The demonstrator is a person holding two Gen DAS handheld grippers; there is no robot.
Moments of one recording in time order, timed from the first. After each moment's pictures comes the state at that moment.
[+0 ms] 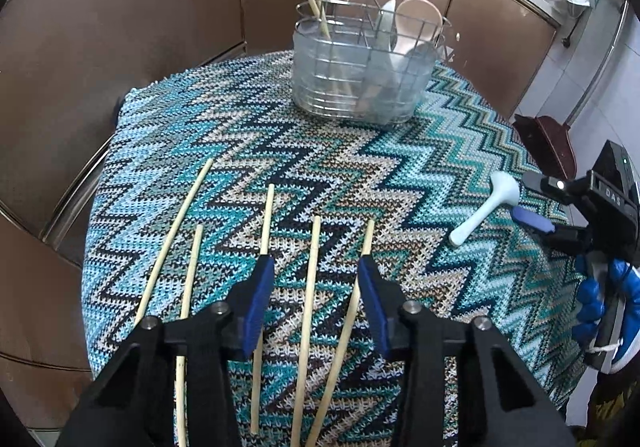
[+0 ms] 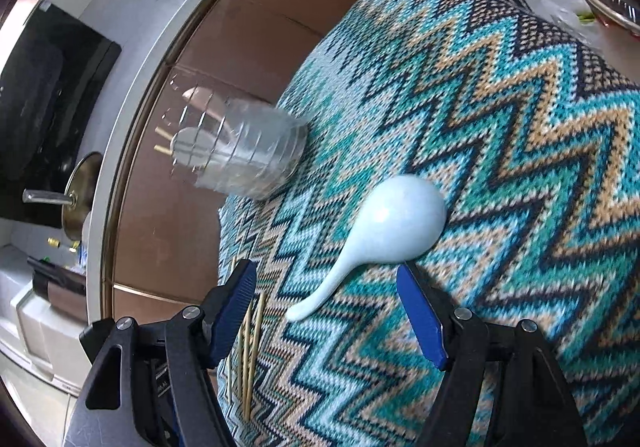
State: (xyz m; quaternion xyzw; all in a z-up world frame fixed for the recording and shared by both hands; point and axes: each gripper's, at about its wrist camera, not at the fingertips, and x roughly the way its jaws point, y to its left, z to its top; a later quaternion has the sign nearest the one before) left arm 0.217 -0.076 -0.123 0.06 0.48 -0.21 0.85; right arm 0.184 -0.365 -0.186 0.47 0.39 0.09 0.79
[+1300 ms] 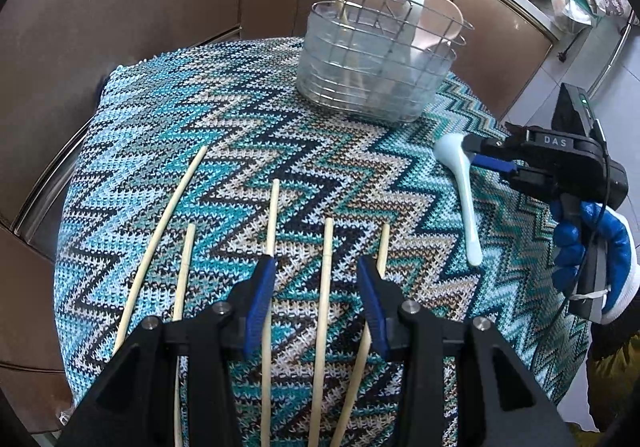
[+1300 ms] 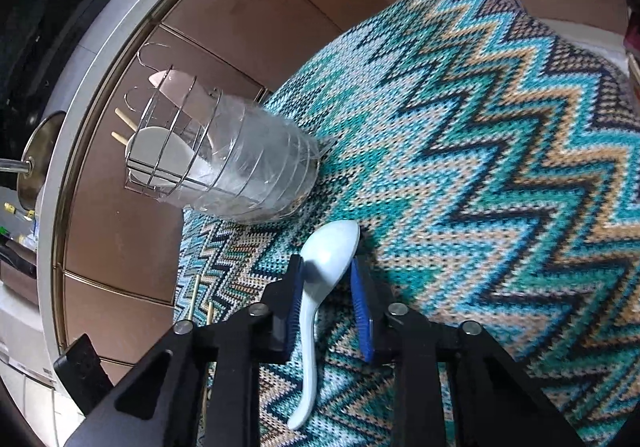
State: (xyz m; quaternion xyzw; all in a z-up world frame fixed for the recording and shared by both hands) left arm 0.240 -0.063 -0.139 0.02 0.49 -0.24 0.84; right arm 0.297 -0.333 -0.172 0.38 0.44 0.09 0.81
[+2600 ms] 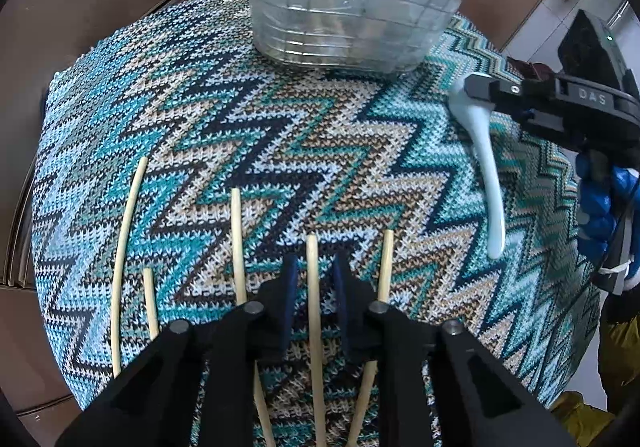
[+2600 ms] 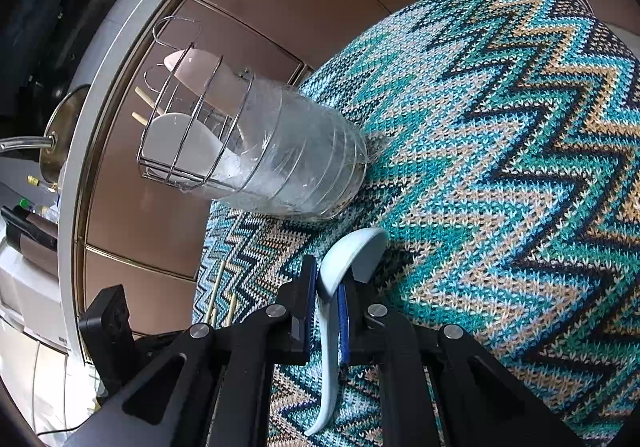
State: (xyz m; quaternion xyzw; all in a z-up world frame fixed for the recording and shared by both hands) left arm 0.287 -0.108 -0.169 0.10 0.58 -0.26 0.77; right arm 0.329 -0.321 -0.172 0.36 0.46 0.17 0.79
